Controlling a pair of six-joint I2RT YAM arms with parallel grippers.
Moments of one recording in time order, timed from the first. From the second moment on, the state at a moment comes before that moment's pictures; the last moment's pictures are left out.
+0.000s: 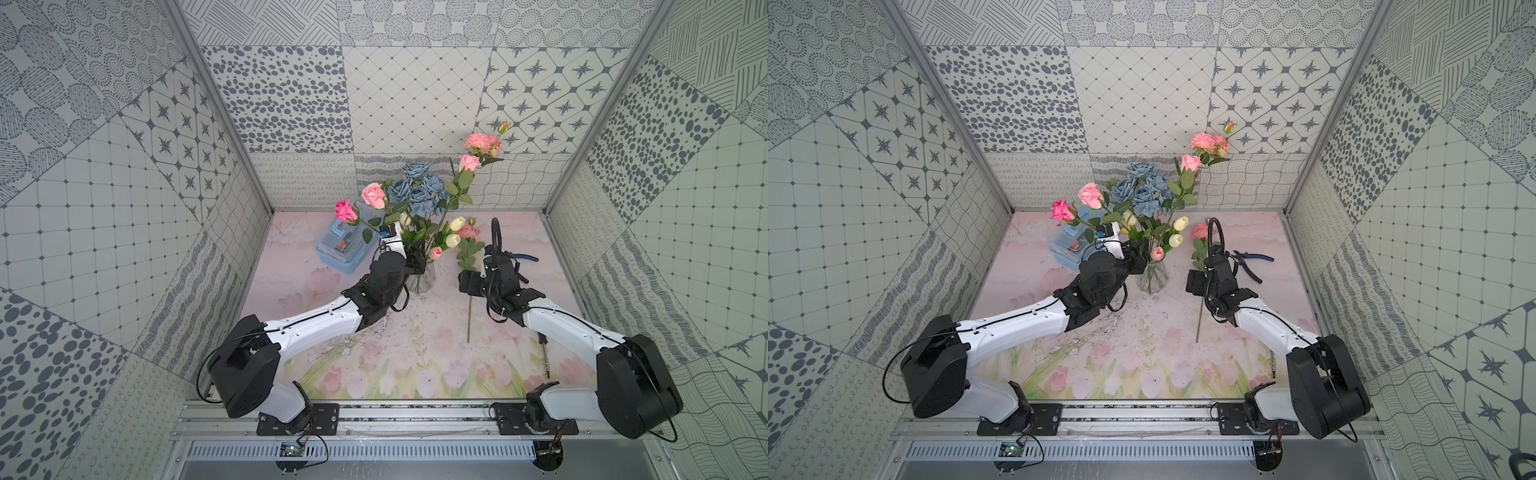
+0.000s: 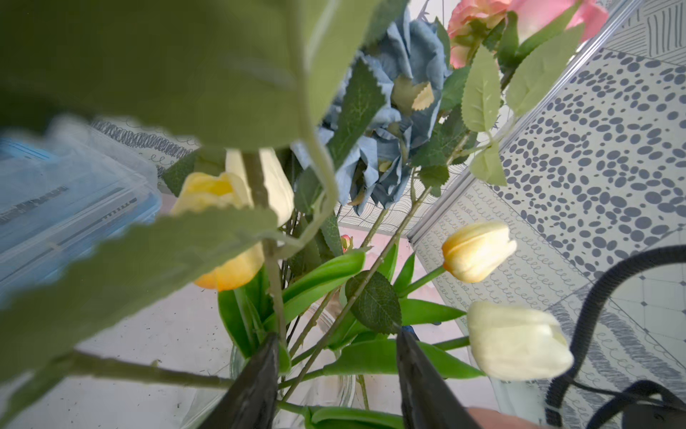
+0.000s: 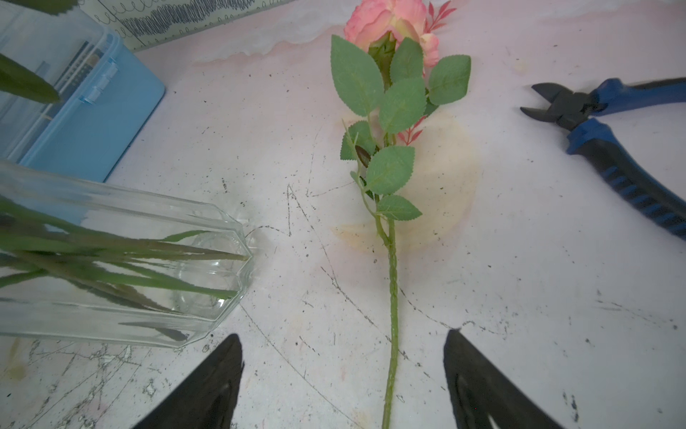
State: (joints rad) left arm -0.86 1.49 0.99 0.40 -0.44 -0.54; right arm 0.40 1.34 0.74 -0.10 0.13 0.43
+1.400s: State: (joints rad) left arm -0.83 1.57 1.23 0.30 -0.43 -0.40; right arm 0.43 1.33 0.74 -0.10 0.14 0.42
